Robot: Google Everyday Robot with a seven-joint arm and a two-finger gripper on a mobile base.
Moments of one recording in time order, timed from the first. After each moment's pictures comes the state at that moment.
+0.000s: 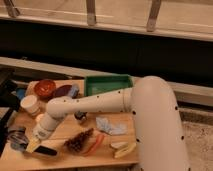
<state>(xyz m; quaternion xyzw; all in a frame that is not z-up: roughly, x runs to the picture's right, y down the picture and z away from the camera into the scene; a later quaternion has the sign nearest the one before) -0.340 0.260 0.679 -0.55 -0.28 0.18 0.77</state>
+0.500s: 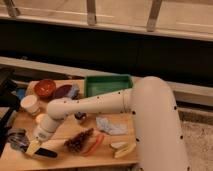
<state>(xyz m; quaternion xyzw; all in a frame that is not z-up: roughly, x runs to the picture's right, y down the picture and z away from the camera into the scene) -0.338 0.270 0.679 -0.56 -0.28 0.18 0.76</state>
